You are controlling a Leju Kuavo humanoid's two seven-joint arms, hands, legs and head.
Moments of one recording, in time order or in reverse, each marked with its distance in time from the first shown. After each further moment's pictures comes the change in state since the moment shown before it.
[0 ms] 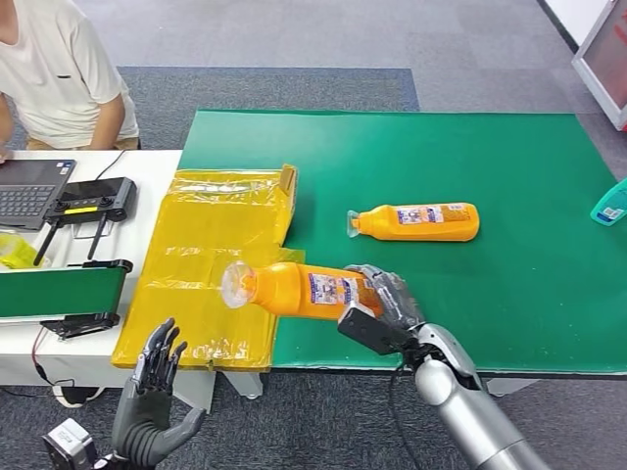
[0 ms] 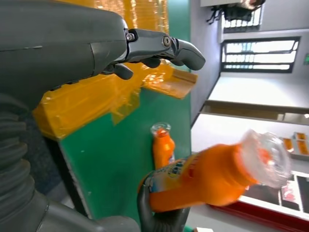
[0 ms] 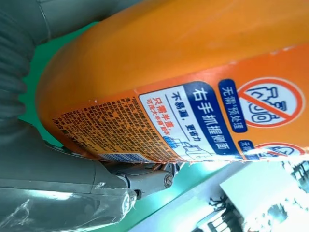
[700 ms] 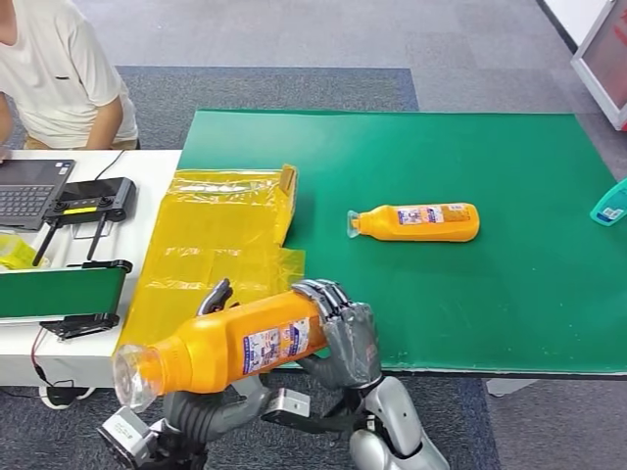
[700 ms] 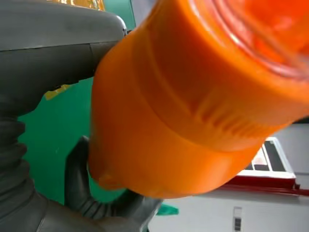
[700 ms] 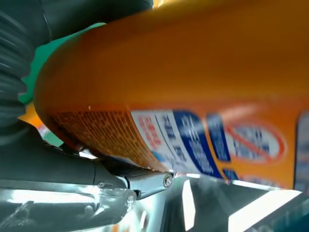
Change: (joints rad) left arm -0.147 0.124 -0.441 -0.054 -0.044 0.355 0.087; right arm 0.170 0.175 0.168 -0.100 0.505 -0.505 -0.050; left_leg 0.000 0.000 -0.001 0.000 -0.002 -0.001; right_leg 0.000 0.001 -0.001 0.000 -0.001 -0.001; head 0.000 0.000
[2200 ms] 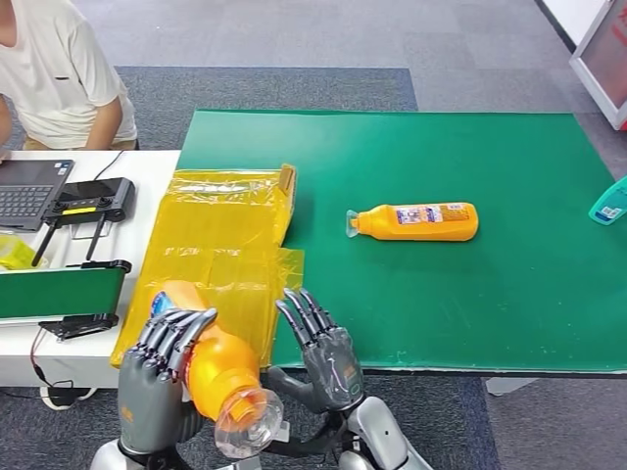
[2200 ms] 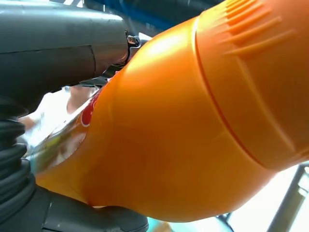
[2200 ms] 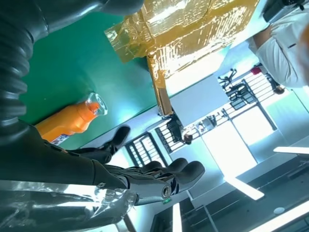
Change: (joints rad) left arm 0.004 0.143 -0.039 -0.127 -1.154 0.699 0.323; right arm 0.000 0.016 0.078 0.155 0.017 -0.076 0.010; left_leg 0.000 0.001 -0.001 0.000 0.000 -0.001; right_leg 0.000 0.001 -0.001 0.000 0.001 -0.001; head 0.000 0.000
